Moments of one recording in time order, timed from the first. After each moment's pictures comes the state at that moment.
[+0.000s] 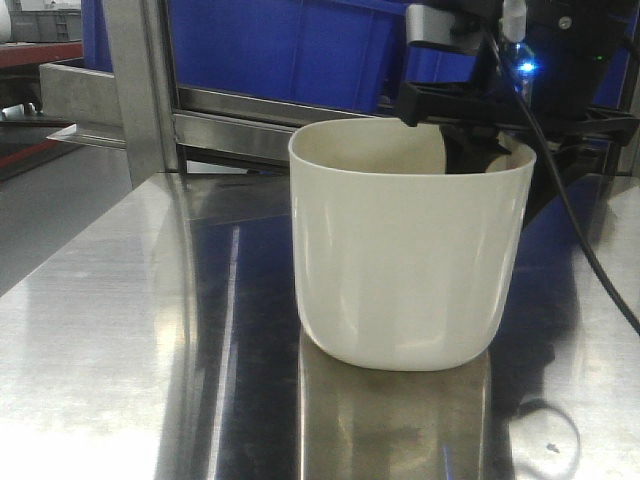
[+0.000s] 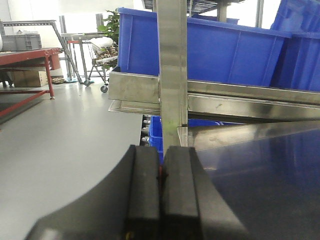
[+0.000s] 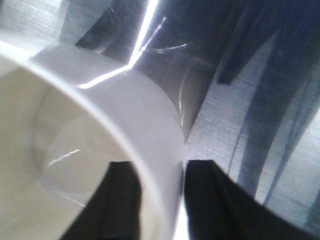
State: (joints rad) left arm -0.15 -0.01 0.01 -0.07 0.01 0.10; right arm 0.41 1.66 -1.24 0.18 0.94 0.06
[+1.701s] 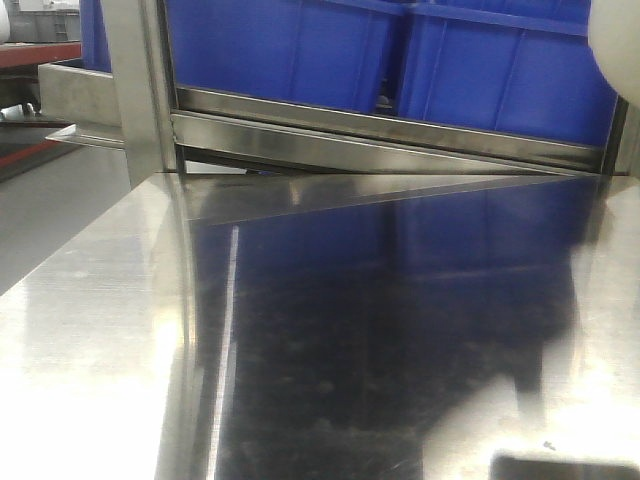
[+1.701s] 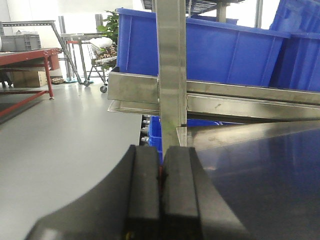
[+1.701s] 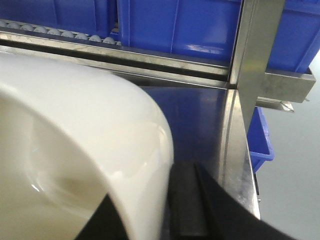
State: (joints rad) left arm -0.15 -0.01 0.01 -0.07 0.01 0.10; right arm 0.06 0.55 -0.59 0.04 0.43 0.06
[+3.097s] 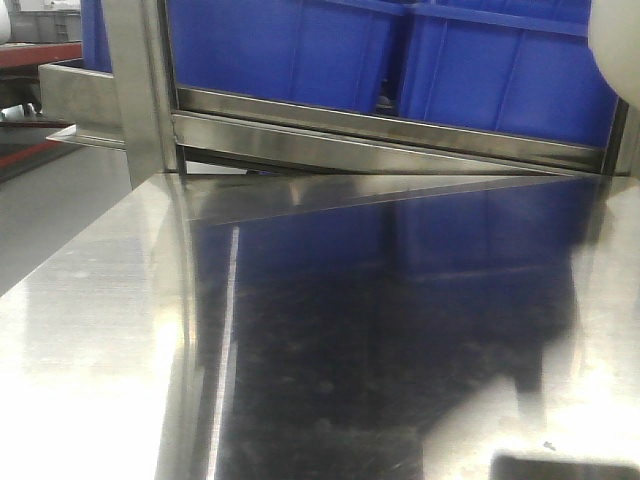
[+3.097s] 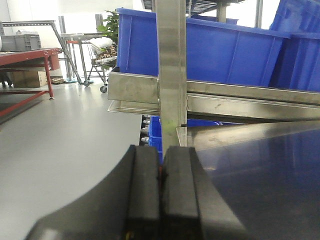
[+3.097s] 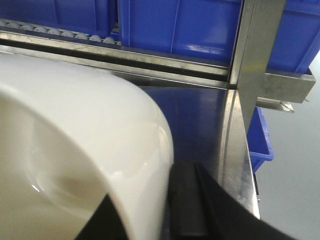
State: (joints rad) left arm -0.15 -0.01 0.01 -0.07 0.01 0.10; right arm 0.06 0.55 -0.59 0.04 0.43 0.05
